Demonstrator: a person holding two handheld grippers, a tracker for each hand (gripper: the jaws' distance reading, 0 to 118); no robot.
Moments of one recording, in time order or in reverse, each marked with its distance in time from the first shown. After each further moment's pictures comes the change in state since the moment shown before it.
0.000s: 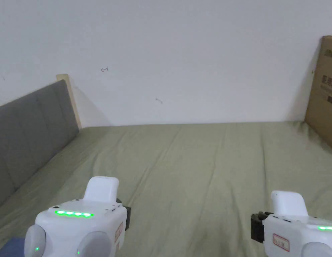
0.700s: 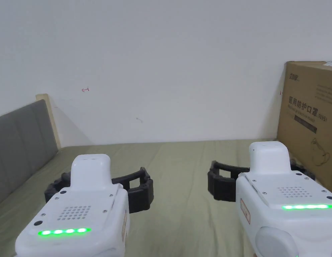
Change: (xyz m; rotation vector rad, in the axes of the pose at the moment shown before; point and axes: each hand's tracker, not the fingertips) left arm 0.048 0.025 0.061 0.476 0.027 0.087; right arm -0.038 0.057 0.079 0.455 -0.174 0.145
